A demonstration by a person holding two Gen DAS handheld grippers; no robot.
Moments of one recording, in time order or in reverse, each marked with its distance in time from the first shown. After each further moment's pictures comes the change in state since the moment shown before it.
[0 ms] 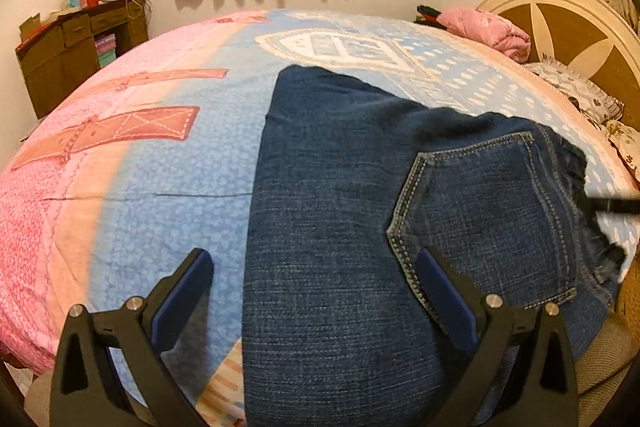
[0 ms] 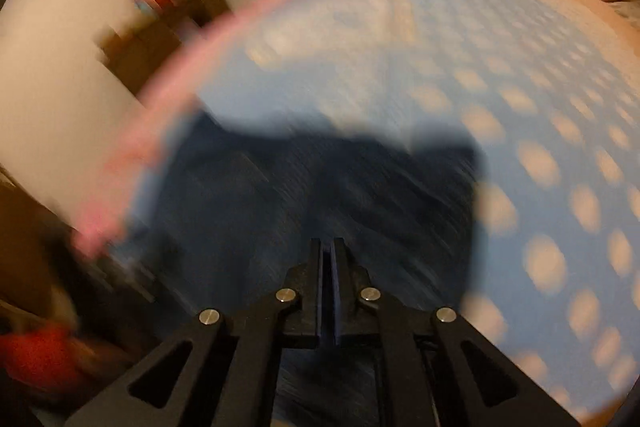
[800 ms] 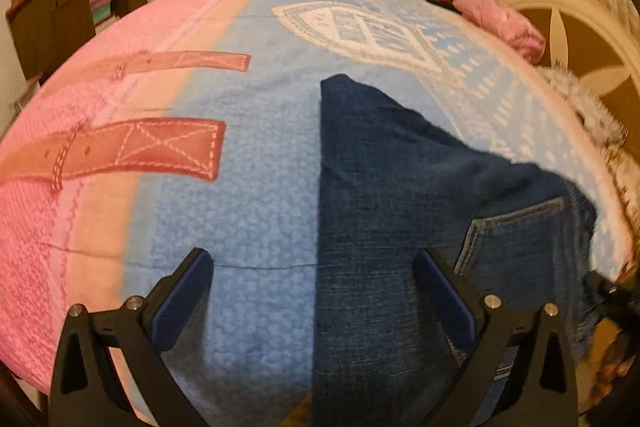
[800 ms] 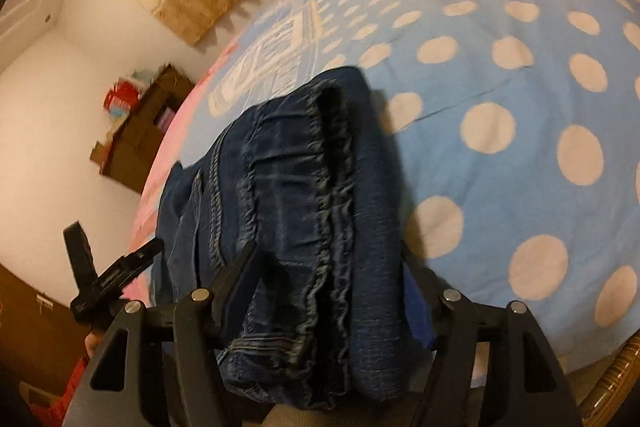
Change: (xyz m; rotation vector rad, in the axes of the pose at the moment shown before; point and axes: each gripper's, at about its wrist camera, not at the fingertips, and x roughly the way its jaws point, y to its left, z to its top) left arm 0.024 0.041 0.054 -0.066 0.148 -0.031; right arm 0.004 -0.045 -0.047 0.387 -0.141 0.185
